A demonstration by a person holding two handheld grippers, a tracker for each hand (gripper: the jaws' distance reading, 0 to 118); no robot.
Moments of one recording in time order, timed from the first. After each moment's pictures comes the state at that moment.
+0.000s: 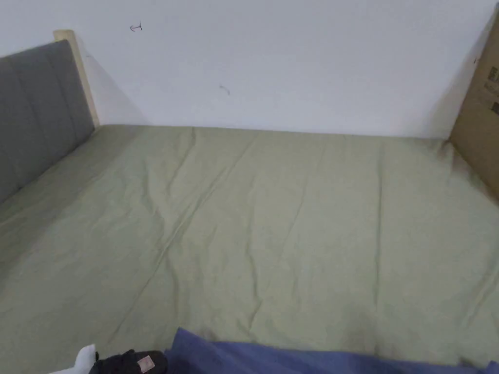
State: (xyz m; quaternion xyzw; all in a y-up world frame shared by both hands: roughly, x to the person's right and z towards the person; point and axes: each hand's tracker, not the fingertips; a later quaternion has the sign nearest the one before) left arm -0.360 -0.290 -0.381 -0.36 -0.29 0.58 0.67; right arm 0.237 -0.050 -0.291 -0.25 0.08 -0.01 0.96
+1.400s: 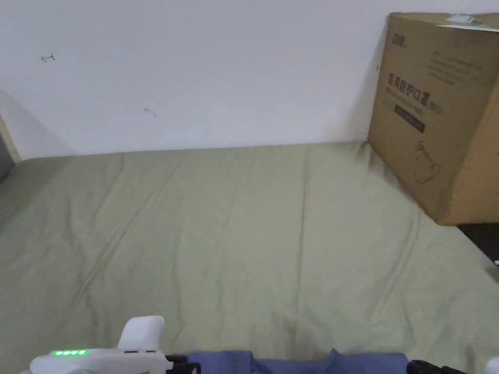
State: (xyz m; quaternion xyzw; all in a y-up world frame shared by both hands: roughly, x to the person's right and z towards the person) left arm -0.119 -0.127 -0.408 -0.46 -0.19 0.09 0.86; right arm 0.271 -0.063 -0.271 -0.27 0.11 -0.04 0.96
